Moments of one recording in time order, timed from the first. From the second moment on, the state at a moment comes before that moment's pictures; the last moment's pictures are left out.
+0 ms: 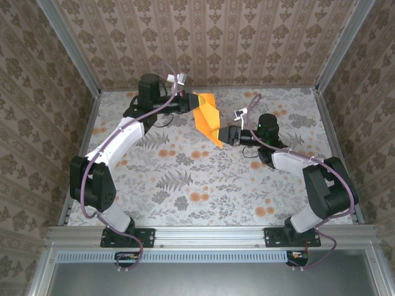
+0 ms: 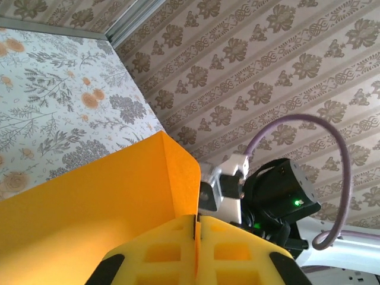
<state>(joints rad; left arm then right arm) -0.43 1.64 1.40 -0.04 0.93 -0.70 0.30 1.57 0.79 0.72 -1.00 0.92</state>
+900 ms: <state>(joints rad) -0.31 1.49 1.26 -0.34 0.73 -0.52 0.34 1.30 1.03 -0.12 -0.61 0.41</state>
